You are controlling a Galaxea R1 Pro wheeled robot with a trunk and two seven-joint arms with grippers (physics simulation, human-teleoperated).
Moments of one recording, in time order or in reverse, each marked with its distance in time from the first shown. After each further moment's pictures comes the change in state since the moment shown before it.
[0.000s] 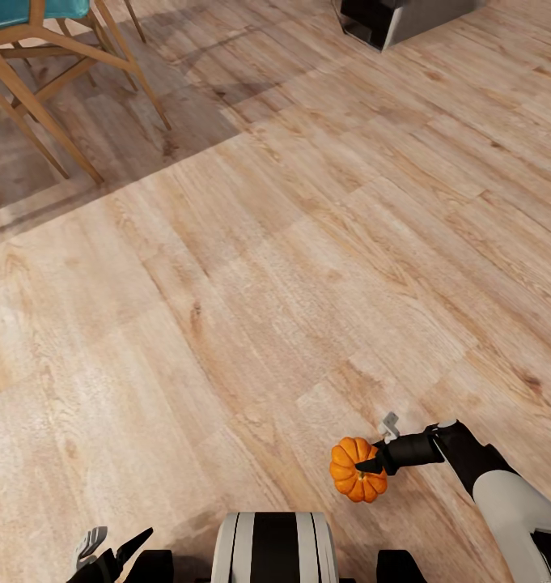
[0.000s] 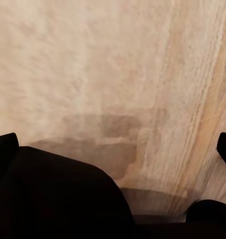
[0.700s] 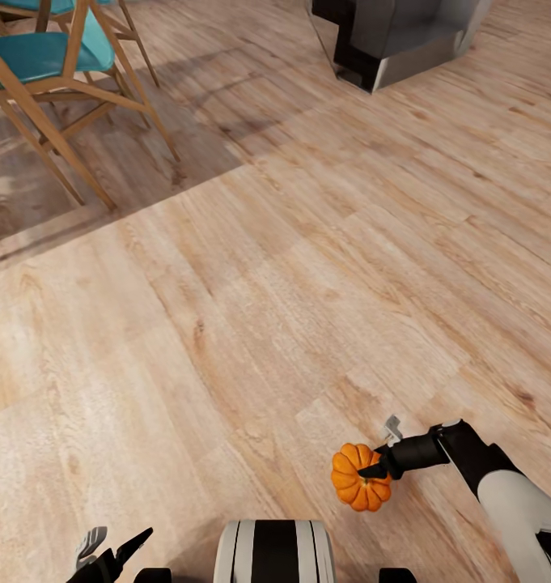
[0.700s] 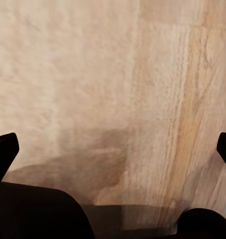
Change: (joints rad) left arm 0.000 0.001 0.000 0.000 0.000 0.000 0.001; right arm 0.000 -0.017 0.005 -0.007 0.017 0.018 0.108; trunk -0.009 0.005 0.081
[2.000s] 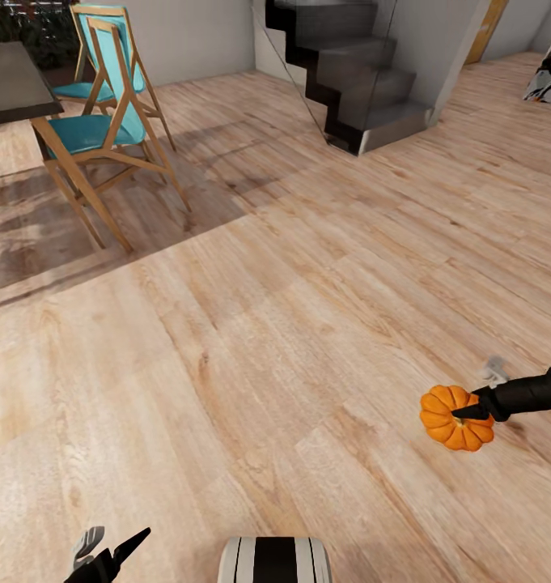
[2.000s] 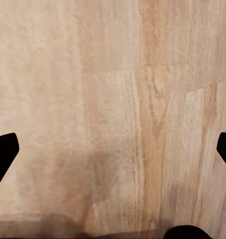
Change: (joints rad) left arm 0.000 0.009 0.002 0.000 0.002 0.007 -0.004; right arm 0.000 -0.370 -0.018 -0.521 -0.001 0.308 0.229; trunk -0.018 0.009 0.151
